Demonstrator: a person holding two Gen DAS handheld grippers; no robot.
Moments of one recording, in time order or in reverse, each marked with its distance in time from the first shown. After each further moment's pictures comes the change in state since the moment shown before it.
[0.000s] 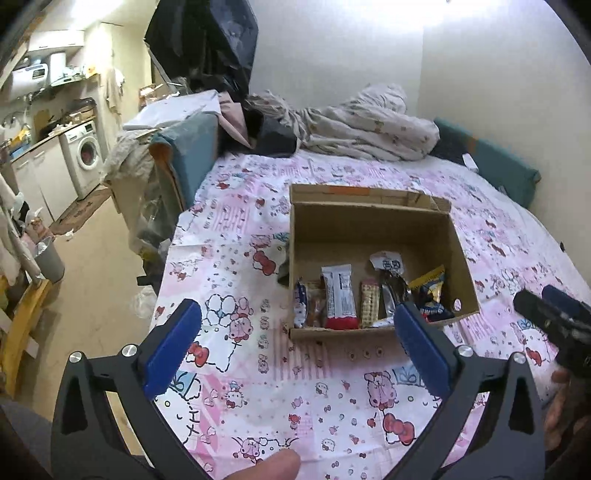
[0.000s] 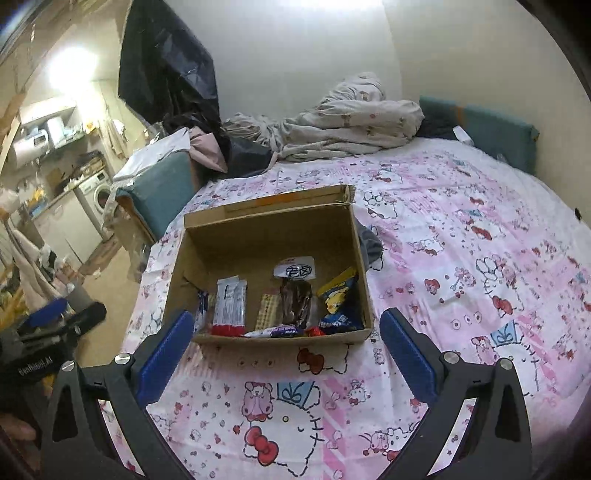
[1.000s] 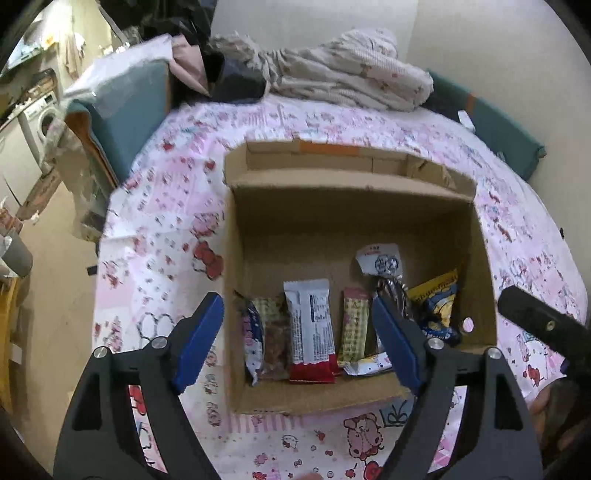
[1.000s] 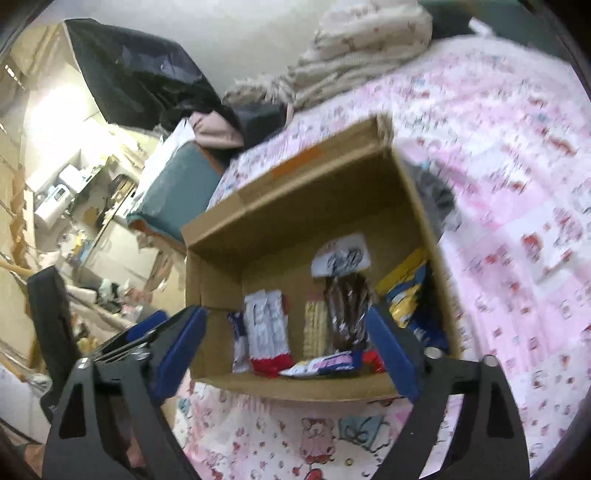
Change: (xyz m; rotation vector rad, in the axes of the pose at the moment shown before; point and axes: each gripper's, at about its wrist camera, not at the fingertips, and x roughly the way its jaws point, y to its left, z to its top) left arm 0.134 -0.033 0.054 0.019 0.228 -0.091; right arm 0.120 -0.050 0.040 0.301 0.161 0.252
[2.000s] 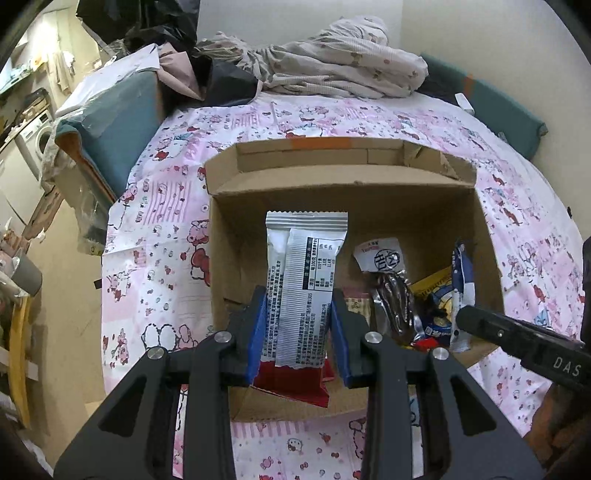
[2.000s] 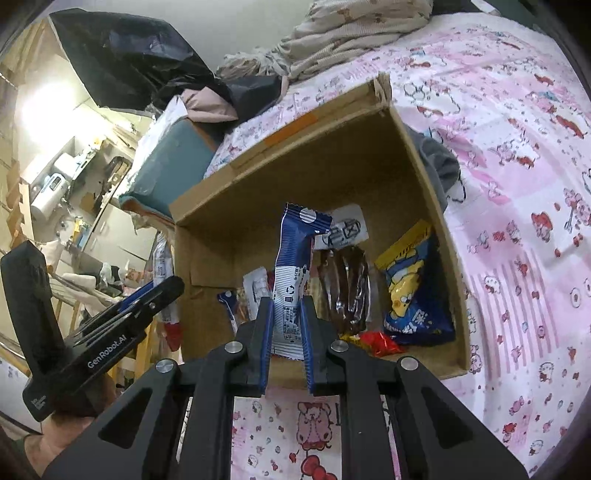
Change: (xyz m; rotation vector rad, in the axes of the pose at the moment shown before) left arm 0.021 -0.021 0.004 0.079 0.045 0.042; right arm 0.034 -0.014 -0.009 0.046 0.182 0.041
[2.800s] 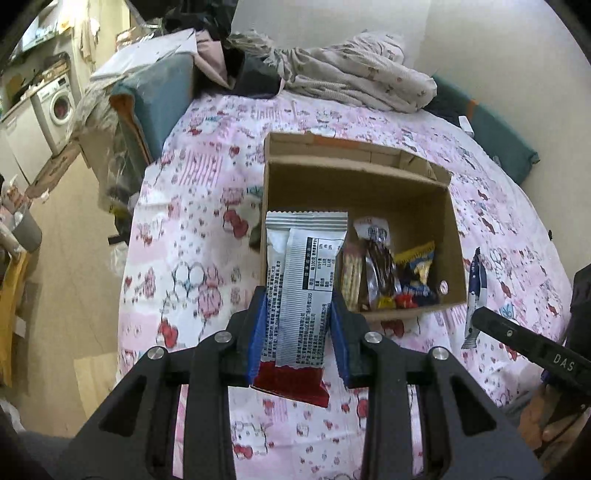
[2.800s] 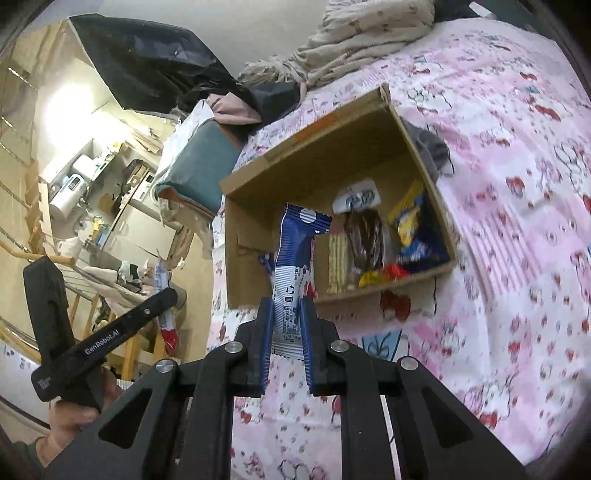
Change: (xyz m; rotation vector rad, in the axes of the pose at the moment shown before) left arm -0.092 0.035 -0.044 -0.123 -0.001 -0.037; right arm -0.070 0.023 -0.049 -0.009 -0.057 0.060
